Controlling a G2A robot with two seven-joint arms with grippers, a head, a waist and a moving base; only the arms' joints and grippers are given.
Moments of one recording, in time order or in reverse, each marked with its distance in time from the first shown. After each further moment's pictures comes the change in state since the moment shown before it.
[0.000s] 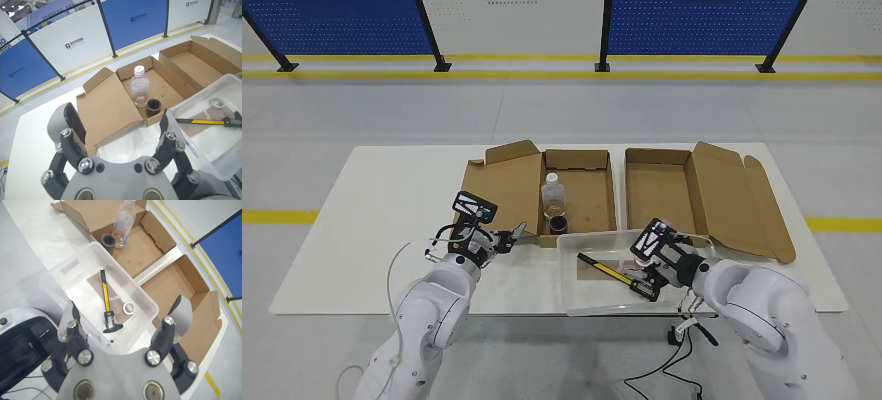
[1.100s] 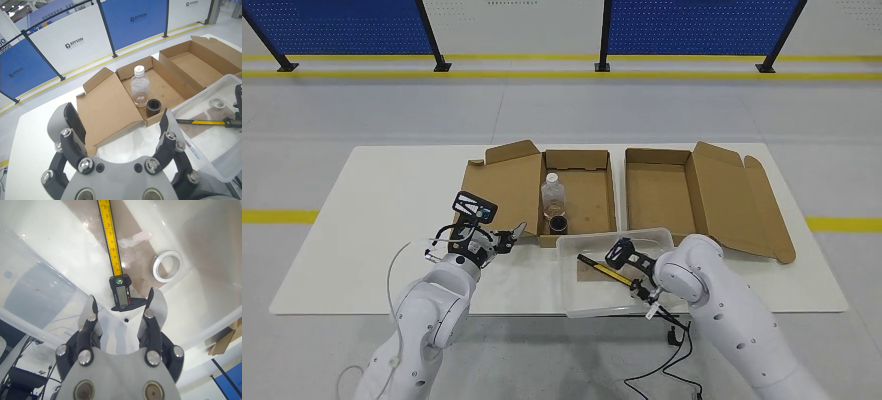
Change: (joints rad) left arm 0.000 0.000 0.000 0.000 0.000 0.000 0.000; right arm 0.318 -0.040 -0.367 0.514 0.063 0.132 0.338
